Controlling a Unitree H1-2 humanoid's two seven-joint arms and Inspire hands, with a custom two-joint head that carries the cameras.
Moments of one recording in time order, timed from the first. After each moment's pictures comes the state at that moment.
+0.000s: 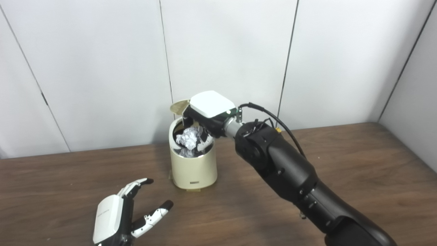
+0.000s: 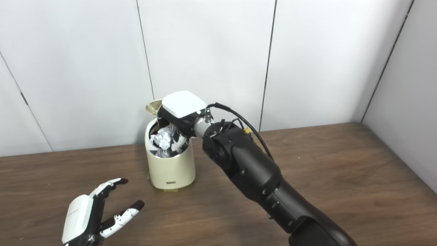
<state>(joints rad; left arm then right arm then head) -0.07 0.13 -0.16 -0.07 0.76 0.02 0.20 -0.86 -0.22 0.46 0.11 -1.01 0.19 0.44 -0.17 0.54</state>
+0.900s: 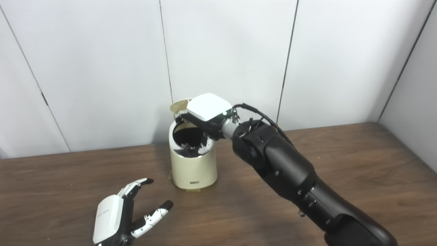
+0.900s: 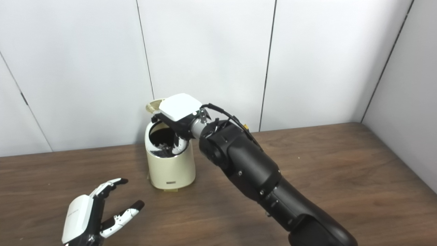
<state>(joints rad) -0.07 0.14 -0.16 -0.07 0.76 0.02 0.20 -0.88 -0.22 0.49 0.08 -1.09 0.21 0.56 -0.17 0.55</state>
